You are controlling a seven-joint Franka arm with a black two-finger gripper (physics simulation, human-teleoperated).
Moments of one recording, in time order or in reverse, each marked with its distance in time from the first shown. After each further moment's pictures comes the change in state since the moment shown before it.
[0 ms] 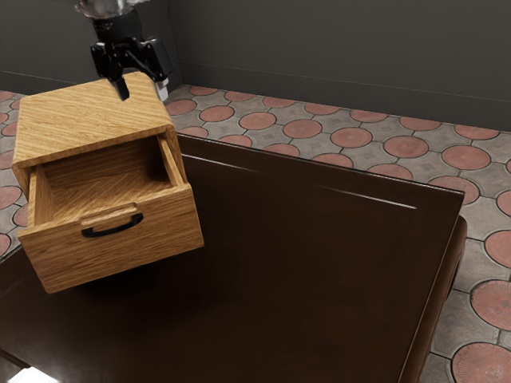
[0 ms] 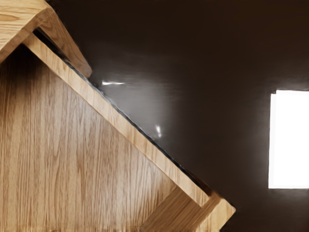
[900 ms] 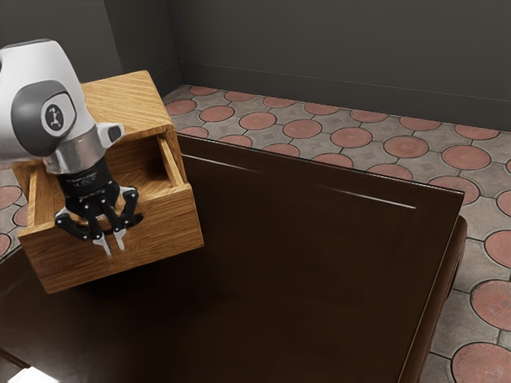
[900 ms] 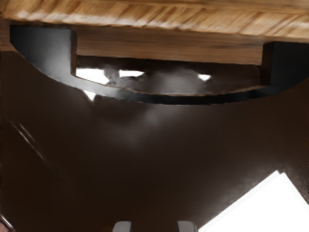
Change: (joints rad) arm 0.921 -0.911 -0.766 -1.062 -0.477 0.170 -0.477
